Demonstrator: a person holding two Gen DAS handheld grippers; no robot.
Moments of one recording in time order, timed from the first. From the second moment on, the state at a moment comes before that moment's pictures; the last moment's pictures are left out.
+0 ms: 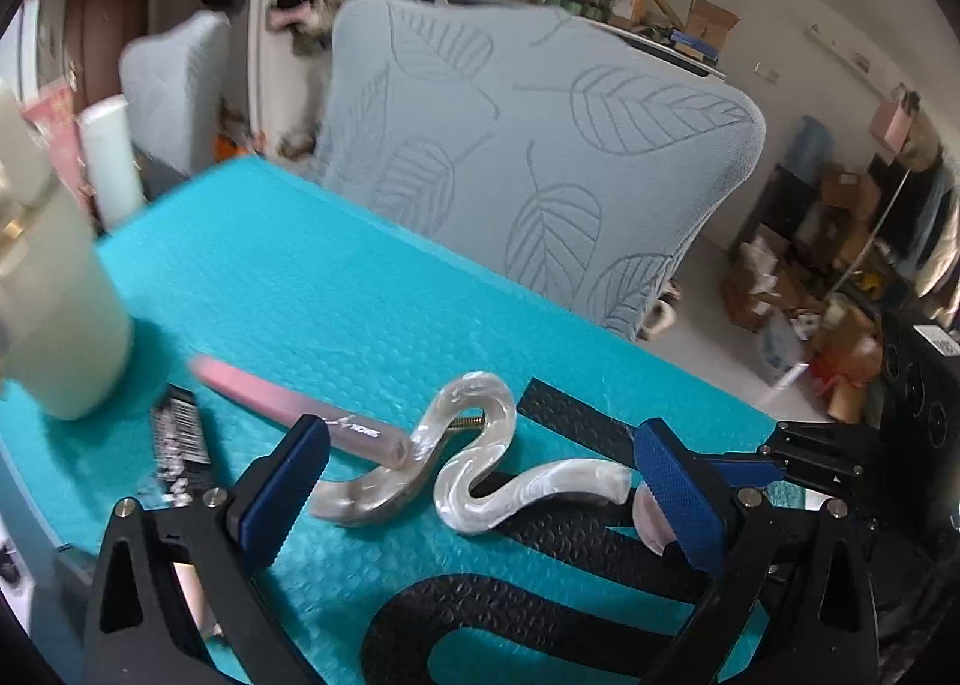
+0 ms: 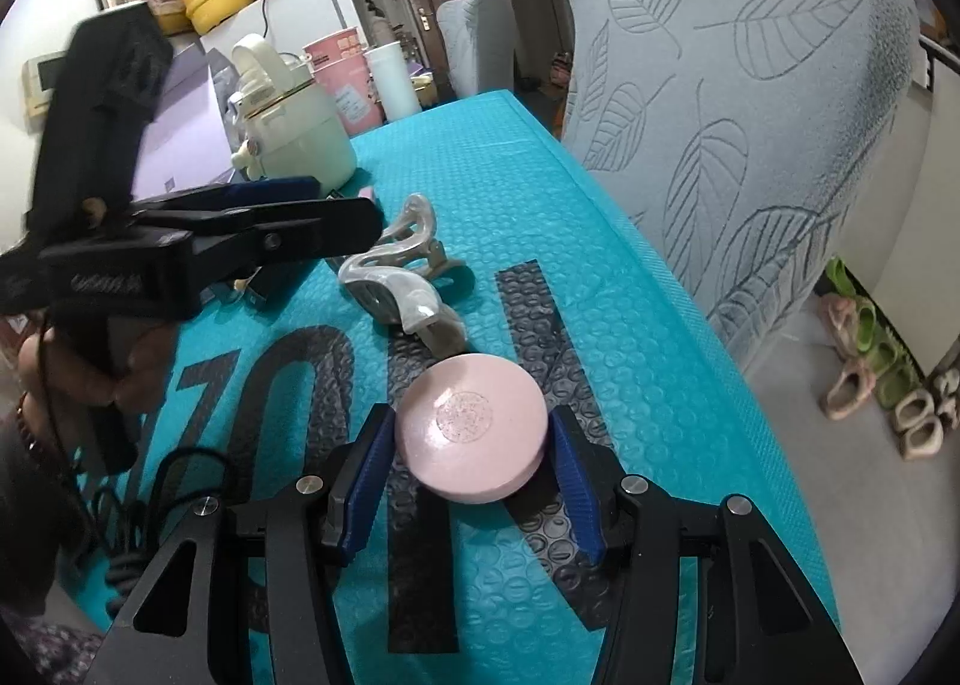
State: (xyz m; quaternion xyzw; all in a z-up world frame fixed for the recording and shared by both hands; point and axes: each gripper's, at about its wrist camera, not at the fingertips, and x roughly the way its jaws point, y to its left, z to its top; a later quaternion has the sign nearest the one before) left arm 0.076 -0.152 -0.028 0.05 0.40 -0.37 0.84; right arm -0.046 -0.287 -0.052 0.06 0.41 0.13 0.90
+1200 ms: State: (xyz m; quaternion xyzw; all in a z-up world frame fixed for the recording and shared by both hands) left arm 0.052 -0.152 -0.050 0.08 0.44 -0.34 0.83; right arm -0.044 -0.290 -0.053 0.07 0.42 0.12 0.90
